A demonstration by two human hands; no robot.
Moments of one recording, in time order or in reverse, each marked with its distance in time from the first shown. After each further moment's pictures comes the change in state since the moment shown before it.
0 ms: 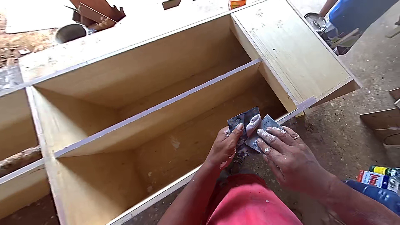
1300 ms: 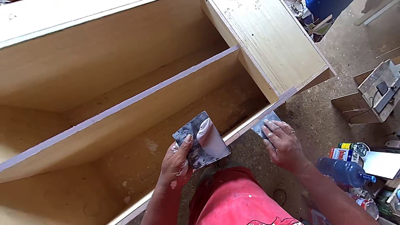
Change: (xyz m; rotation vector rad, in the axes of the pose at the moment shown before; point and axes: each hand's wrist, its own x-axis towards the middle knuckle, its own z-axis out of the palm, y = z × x) left_hand -0.031 -0.008 -0.052 -0.124 0.219 0.036; right_hand -0.053 0.061 0.061 -0.022 0.066 0.327
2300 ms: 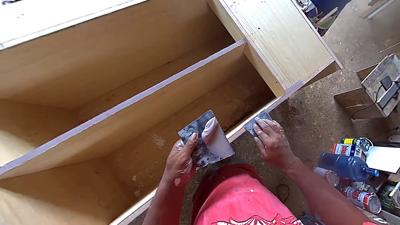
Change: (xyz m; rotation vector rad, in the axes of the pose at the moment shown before) left_hand -0.012 0.008 -0.029 -0.014 -0.057 -0.038; right_hand 0.001 -0.050 0.037 0.004 -0.008 0.008
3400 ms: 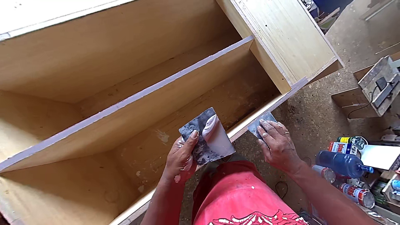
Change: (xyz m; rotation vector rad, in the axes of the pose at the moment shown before) left_hand -0.011 0.012 -0.029 -0.025 -0.035 -0.002; right_hand -0.009 -0.037 -0.012 -0.018 -0.027 0.018
